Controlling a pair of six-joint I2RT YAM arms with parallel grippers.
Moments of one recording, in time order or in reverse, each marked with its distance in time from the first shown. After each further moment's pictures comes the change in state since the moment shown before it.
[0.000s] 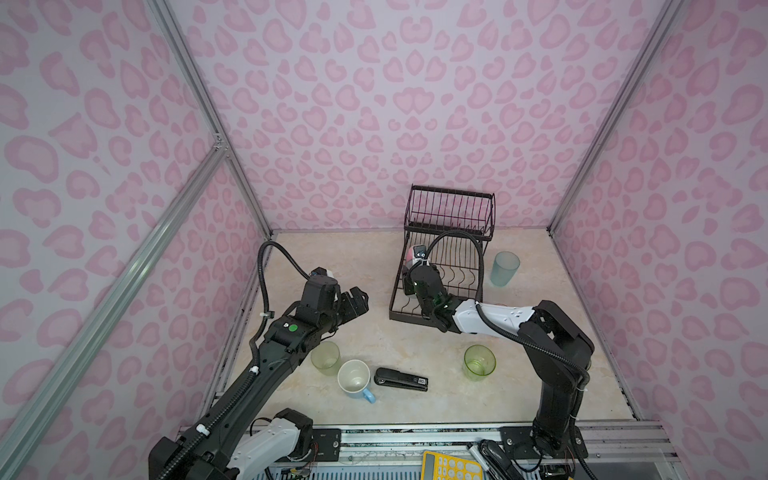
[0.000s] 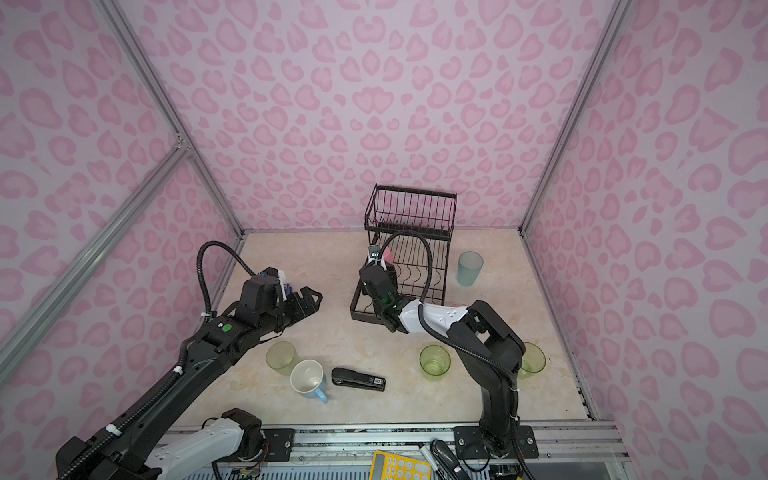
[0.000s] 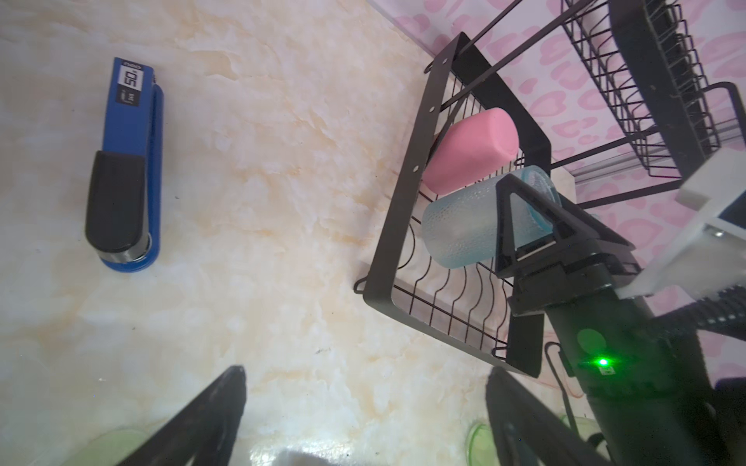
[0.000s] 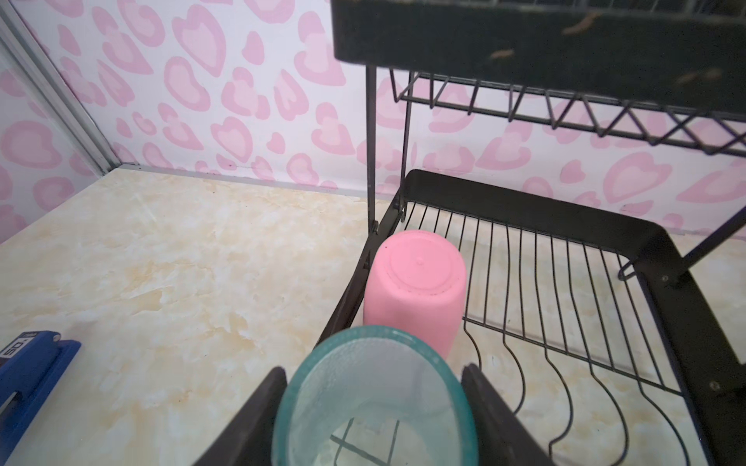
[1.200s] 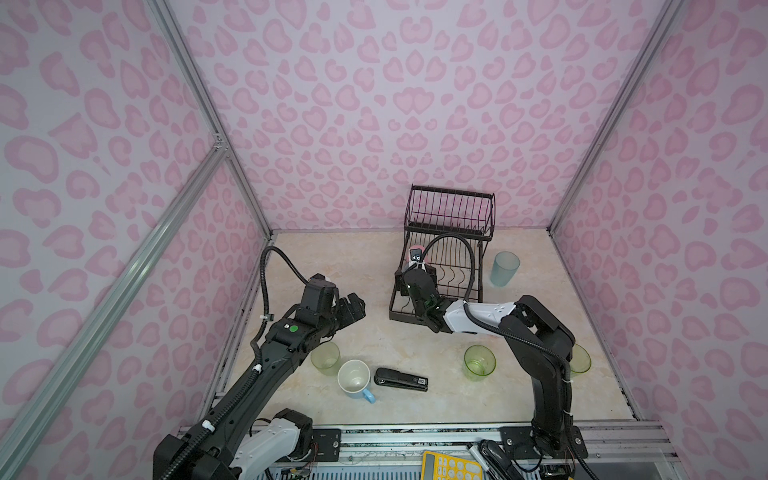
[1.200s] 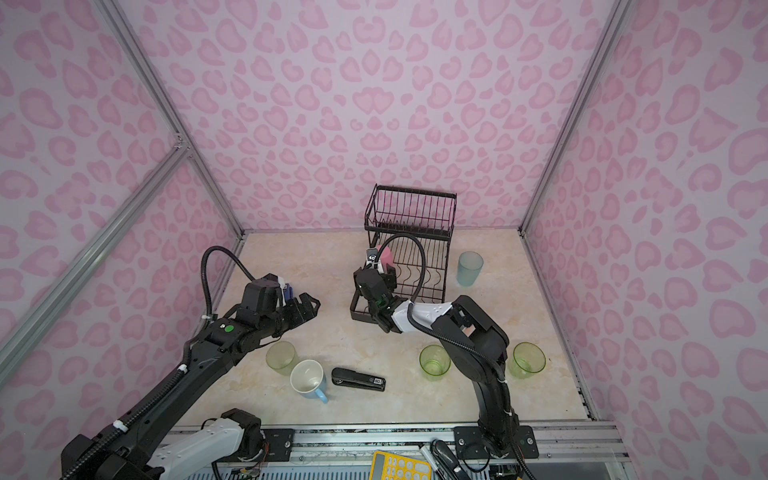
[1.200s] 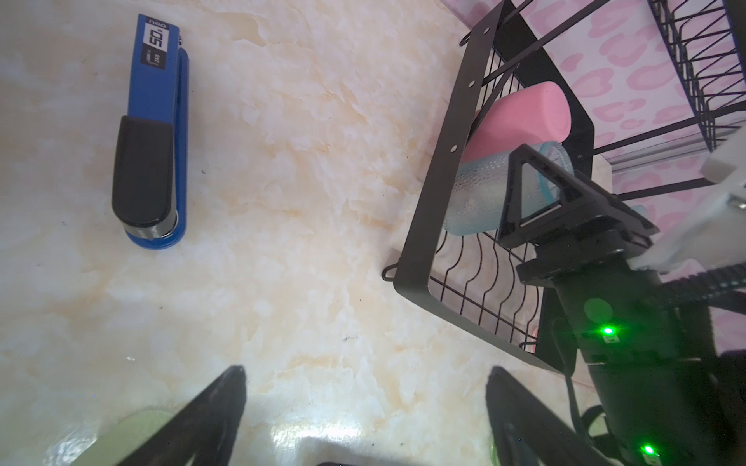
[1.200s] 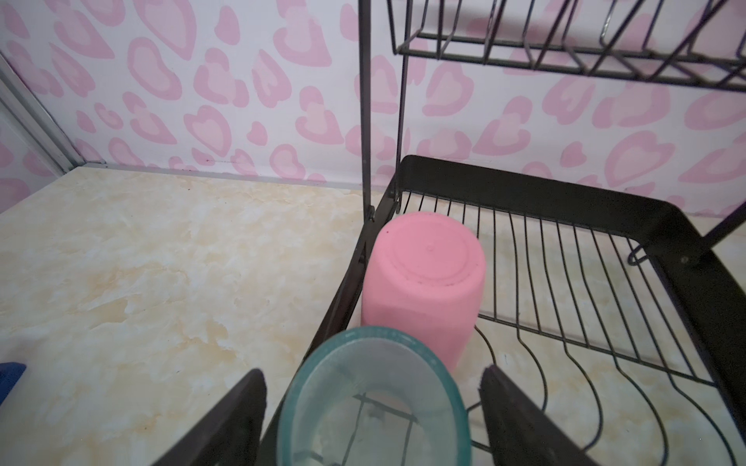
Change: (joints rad) left arm 0.033 0.003 -0.049 -0.008 0.025 0.014; right arm 0.004 0.089 0.026 0.056 0.048 0.023
